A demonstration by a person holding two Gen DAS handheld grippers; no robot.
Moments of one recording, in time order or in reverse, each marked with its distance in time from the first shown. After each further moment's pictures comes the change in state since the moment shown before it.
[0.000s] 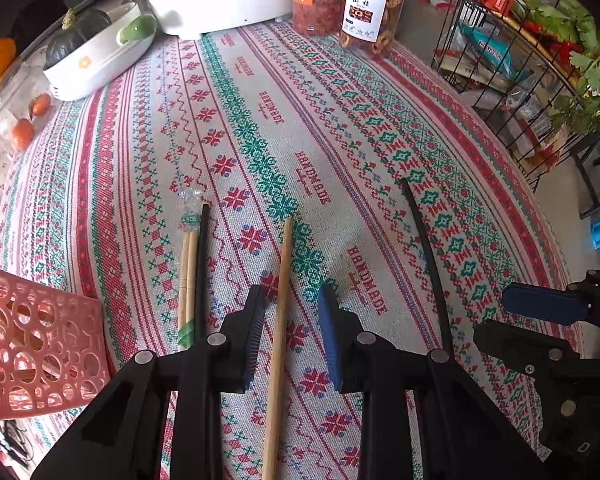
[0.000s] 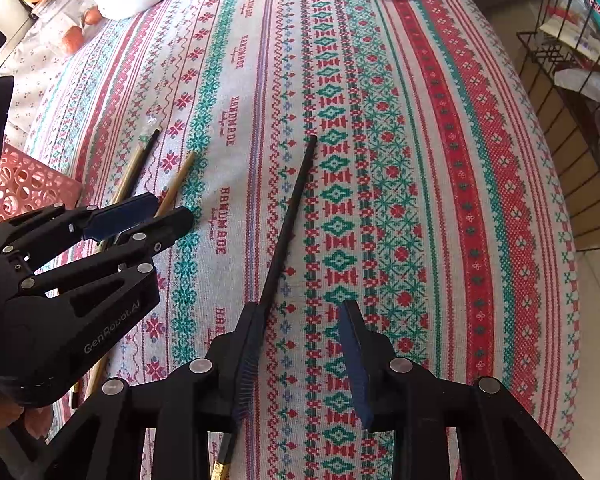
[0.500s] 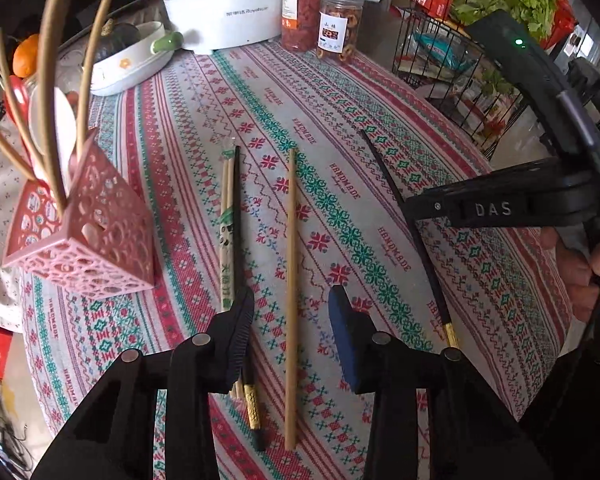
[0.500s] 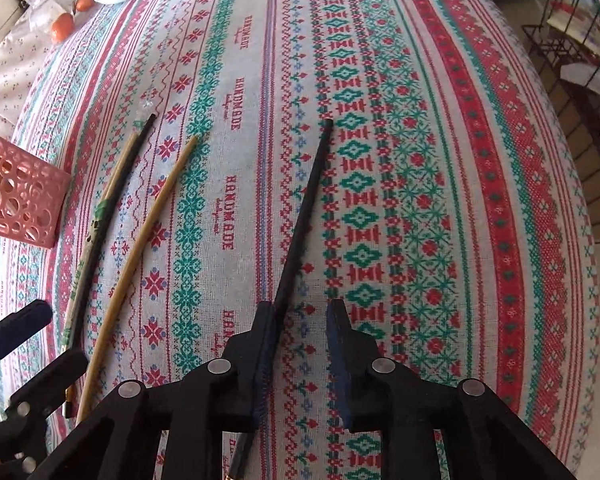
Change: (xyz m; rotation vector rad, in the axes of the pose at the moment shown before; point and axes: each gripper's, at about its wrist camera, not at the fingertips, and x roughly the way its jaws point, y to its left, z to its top) left arm -0.063 0.012 -0.084 0.058 -0.081 -0.045; right arm 0.015 0.013 -0.002 0.007 0.025 -0.024
